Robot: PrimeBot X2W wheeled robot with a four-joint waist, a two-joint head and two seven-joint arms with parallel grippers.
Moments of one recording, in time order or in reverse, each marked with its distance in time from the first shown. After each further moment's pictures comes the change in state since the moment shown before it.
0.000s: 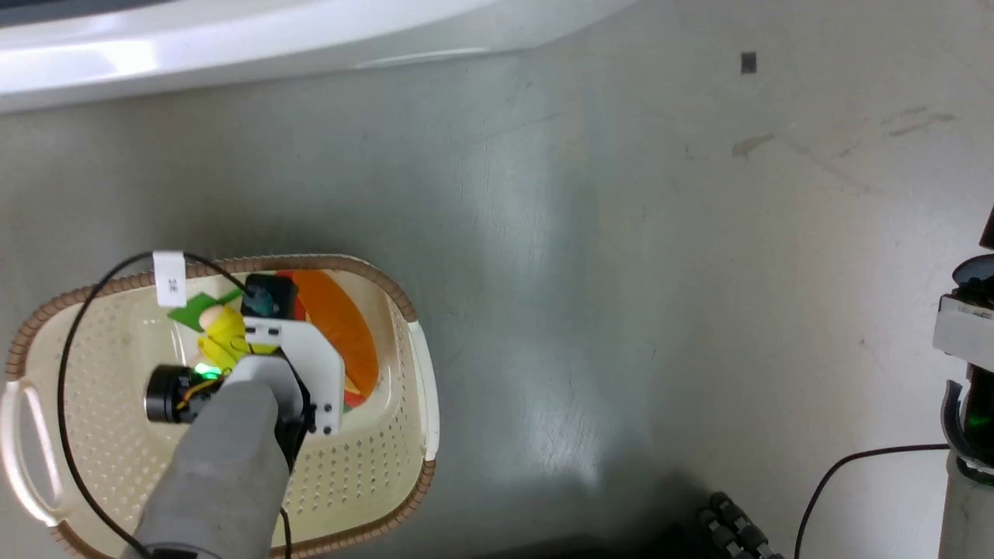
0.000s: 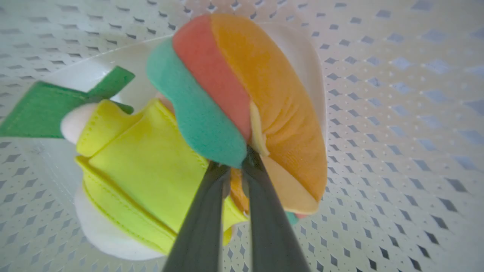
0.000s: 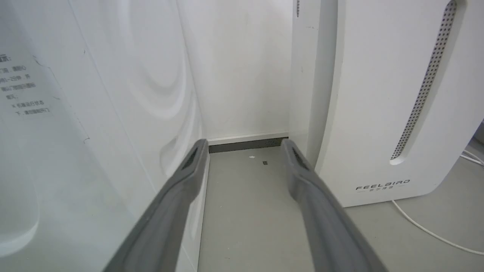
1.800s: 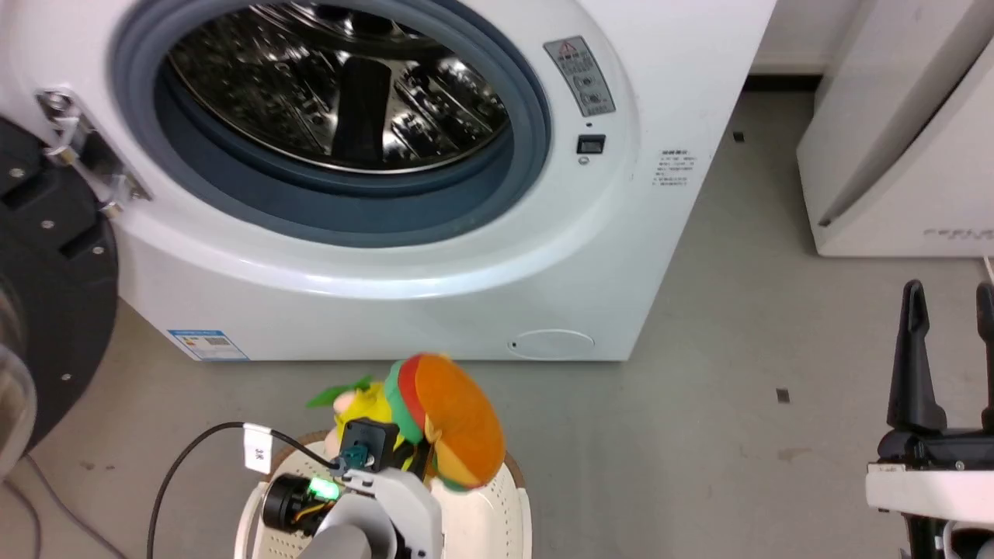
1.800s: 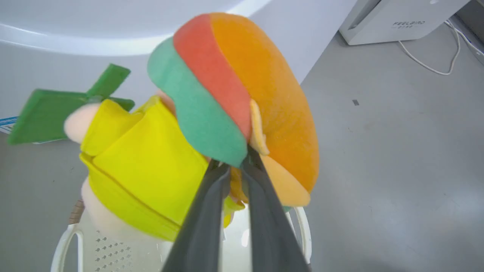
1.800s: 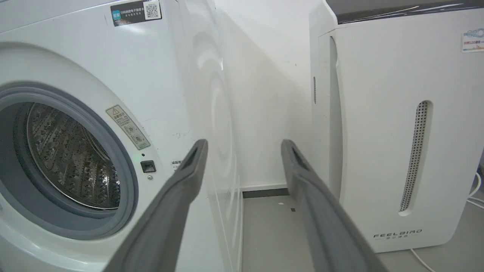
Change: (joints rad) left arm 0.382 -0.096 -0.120 -0.290 -0.053 -0.080 -0.295; right arm 0.344 0.000 -0.006 0.123 -0.106 0.000 0.000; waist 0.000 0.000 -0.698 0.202
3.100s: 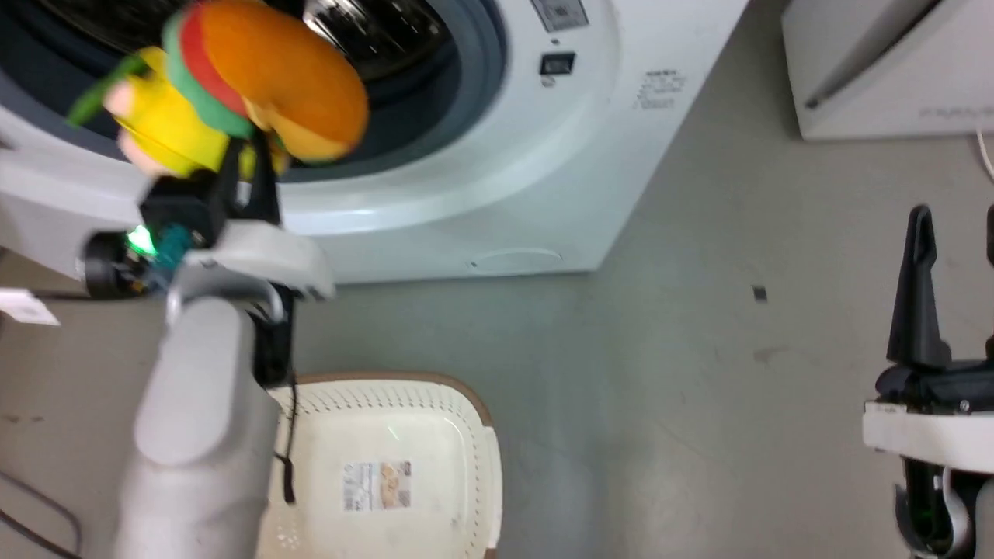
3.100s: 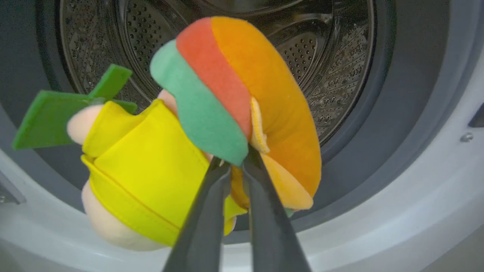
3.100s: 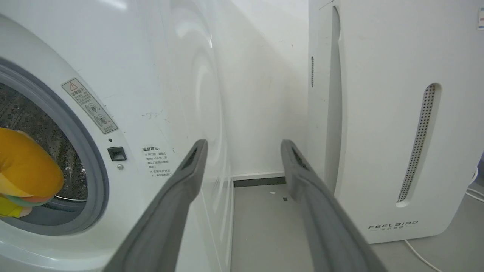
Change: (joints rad) left arm -0.218 0.067 0.363 -0.518 0.180 0.133 0.000; right arm -0.122 0.000 0.031 -0.025 -0.002 0.000 0.000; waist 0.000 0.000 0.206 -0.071
